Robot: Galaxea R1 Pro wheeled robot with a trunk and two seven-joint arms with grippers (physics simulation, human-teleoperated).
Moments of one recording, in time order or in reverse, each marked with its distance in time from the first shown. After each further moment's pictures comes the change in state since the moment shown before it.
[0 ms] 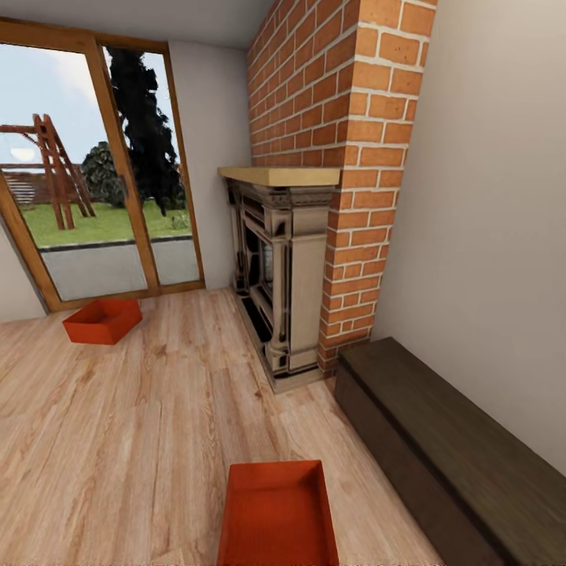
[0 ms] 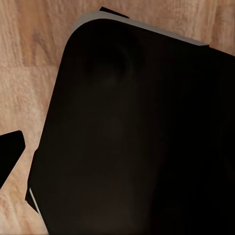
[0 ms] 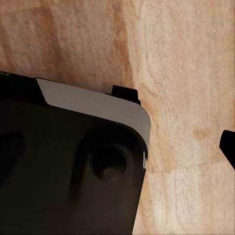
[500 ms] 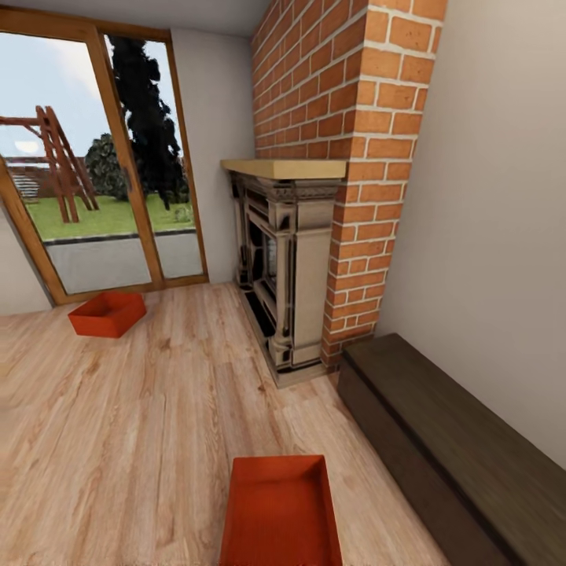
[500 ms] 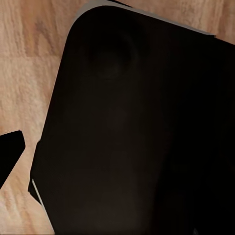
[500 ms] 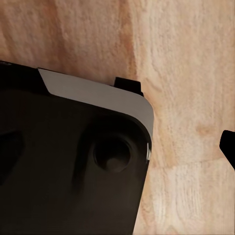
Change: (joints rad) left arm 0.000 0.000 0.001 0.000 0.000 0.000 0.000; right arm 0.001 0.002 0.000 0.000 0.004 0.001 0.001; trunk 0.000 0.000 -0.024
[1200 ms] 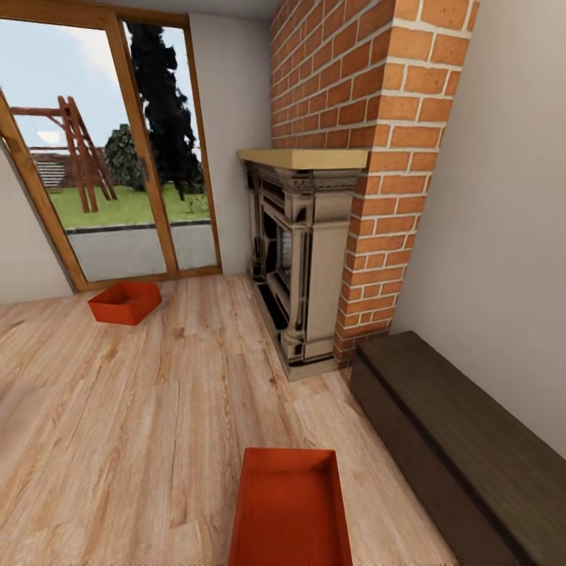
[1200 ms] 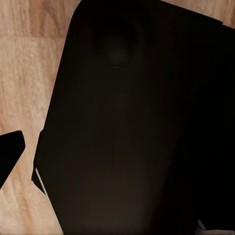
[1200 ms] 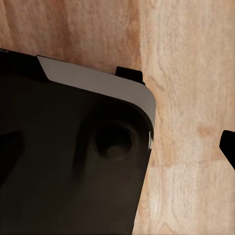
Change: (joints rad) left arm 0.000 0.000 -0.001 0.000 0.000 0.000 0.000; right arm 0.000 -0.001 0.000 0.000 0.000 0.001 -0.001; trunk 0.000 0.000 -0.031
